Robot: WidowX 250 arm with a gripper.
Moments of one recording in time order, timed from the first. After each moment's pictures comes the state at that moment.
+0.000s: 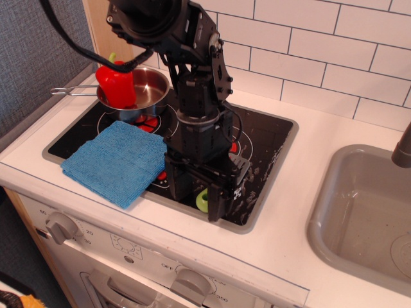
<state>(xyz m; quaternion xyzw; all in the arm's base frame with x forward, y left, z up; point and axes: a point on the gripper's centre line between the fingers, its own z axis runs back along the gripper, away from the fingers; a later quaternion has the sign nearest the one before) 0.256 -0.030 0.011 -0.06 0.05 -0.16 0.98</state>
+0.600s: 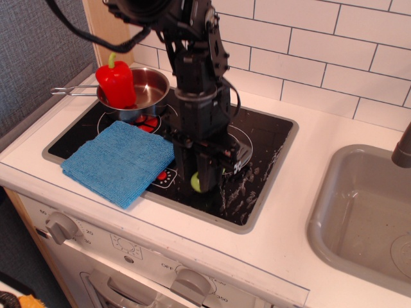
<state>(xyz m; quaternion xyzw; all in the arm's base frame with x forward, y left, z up) 0.279 -0.020 0.028 -0.06 0.03 -0.14 0.99</state>
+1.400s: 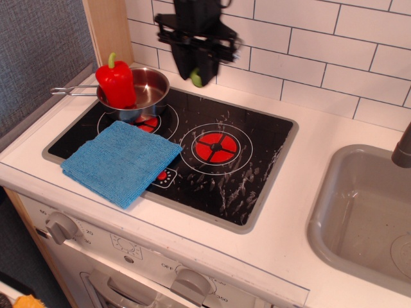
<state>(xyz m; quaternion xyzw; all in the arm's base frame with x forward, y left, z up) 0.365 0.038 0.090 -0.02 -0.06 -0.05 1.00</state>
